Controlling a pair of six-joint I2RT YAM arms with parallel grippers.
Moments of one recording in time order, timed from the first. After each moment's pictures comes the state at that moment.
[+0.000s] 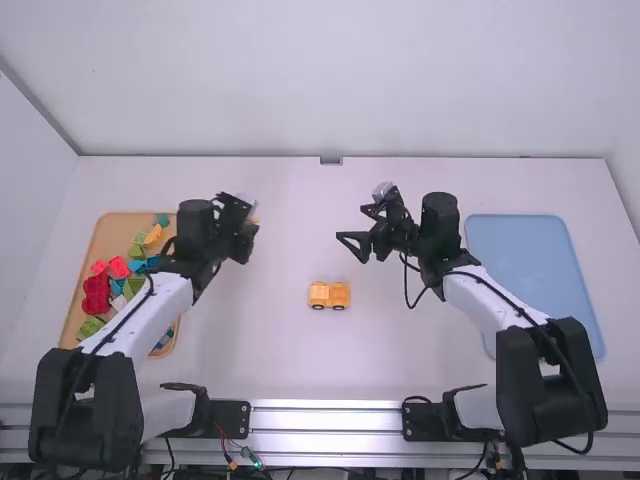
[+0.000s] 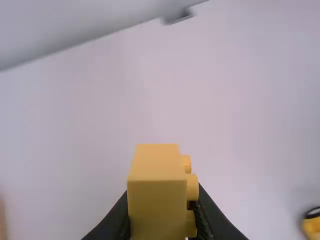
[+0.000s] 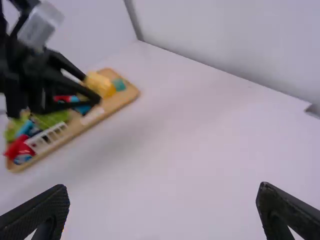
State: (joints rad) left arm -0.06 1.32 0.71 -0.02 0.28 0.26; right arm 0.23 1.49 0.73 0.34 -0.84 -0.03
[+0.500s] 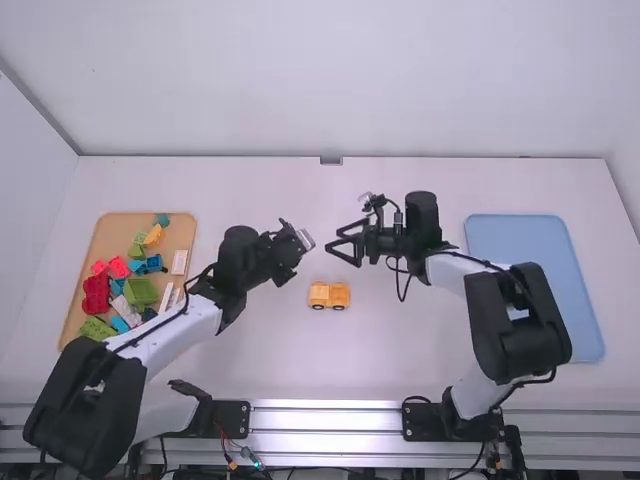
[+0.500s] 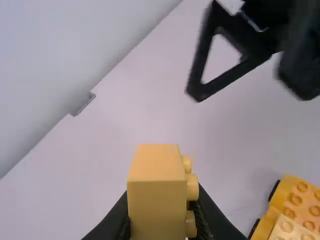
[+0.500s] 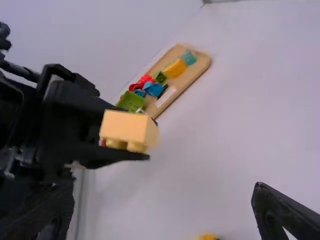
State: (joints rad) left arm -0.36 1.32 0.54 0.34 0.31 0.52; right arm 0.24 1.76 0.81 0.41 -1.17 0.21
